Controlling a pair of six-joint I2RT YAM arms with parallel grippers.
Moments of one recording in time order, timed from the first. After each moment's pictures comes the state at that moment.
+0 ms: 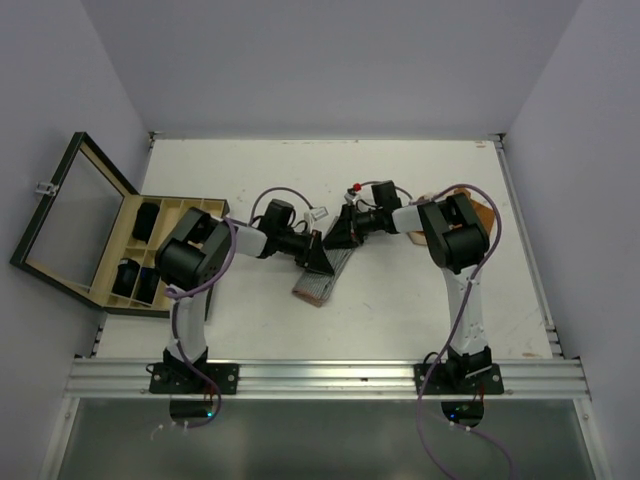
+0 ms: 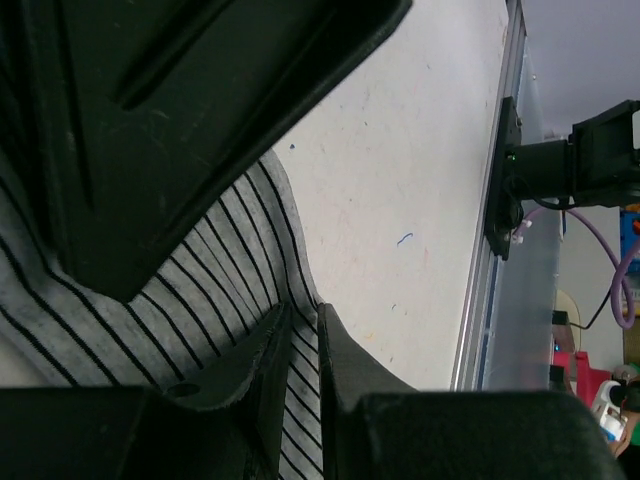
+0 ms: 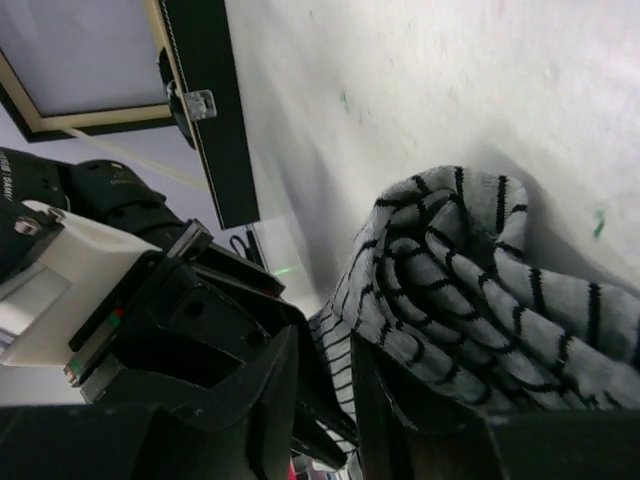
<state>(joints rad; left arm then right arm) -0.48 2.04 0.98 0.23 1.00 -0.30 0.34 2.28 1.29 0.10 -1.11 0.74</state>
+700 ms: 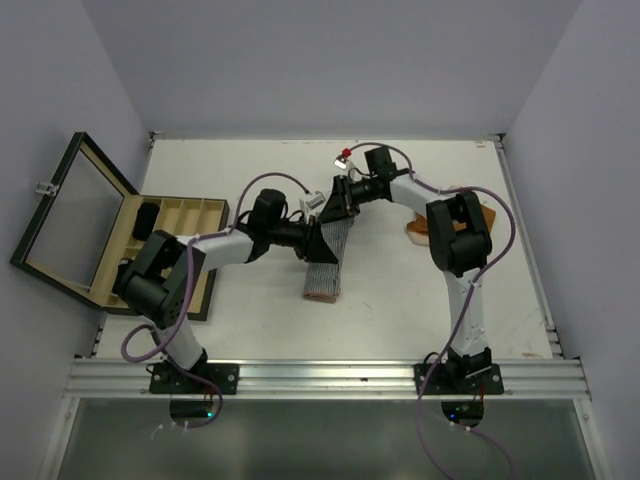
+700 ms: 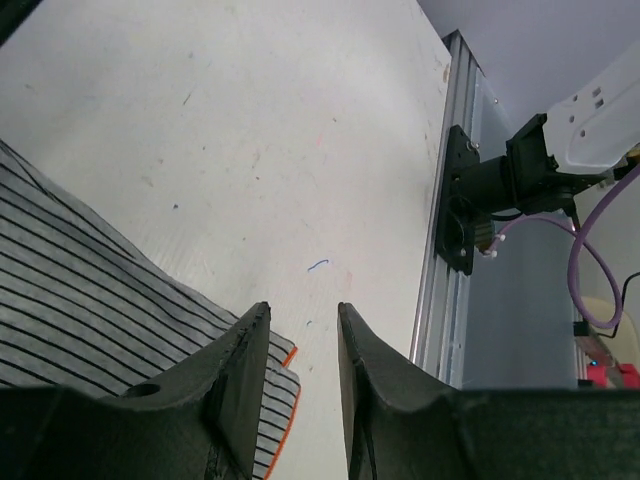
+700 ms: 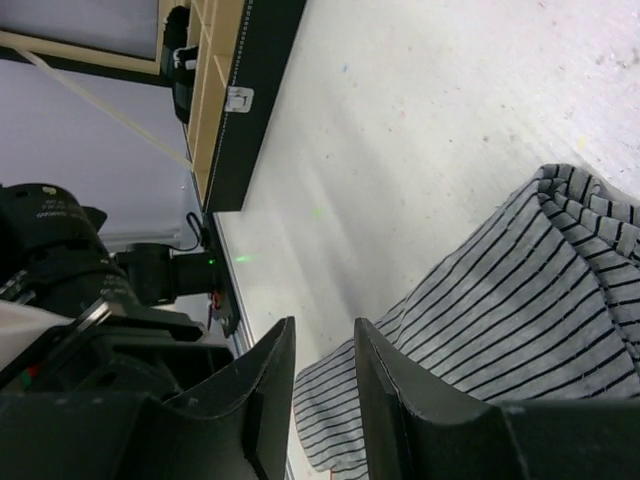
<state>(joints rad) -0.51 1.76 0.89 0.26 0.95 -0.34 0.35 2.27 1.65 -0.33 -1.08 0.36</state>
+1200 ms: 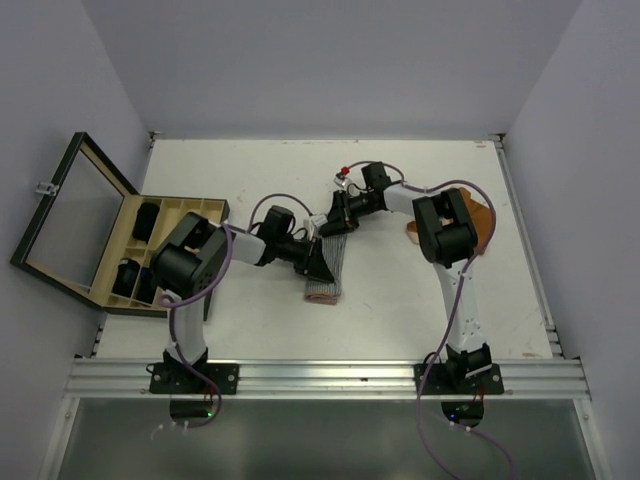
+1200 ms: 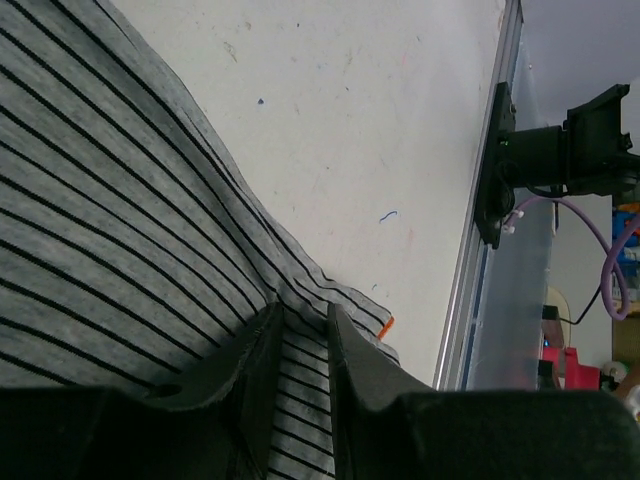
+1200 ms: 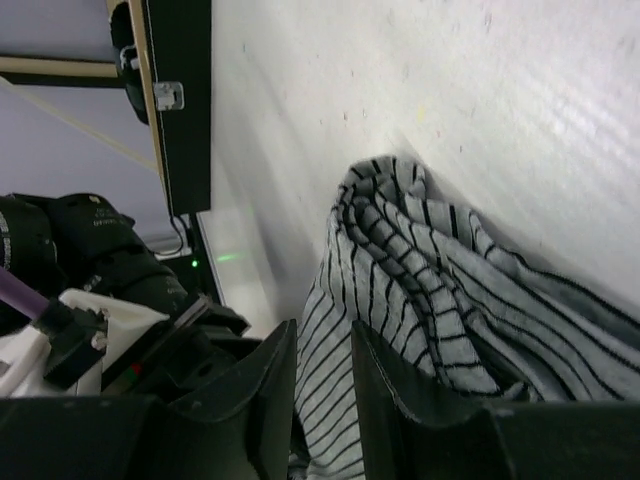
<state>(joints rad) -0.50 1.99 0.90 0.26 0.97 -0.34 0.34 2.40 1.65 -0.31 -1.09 0.37</state>
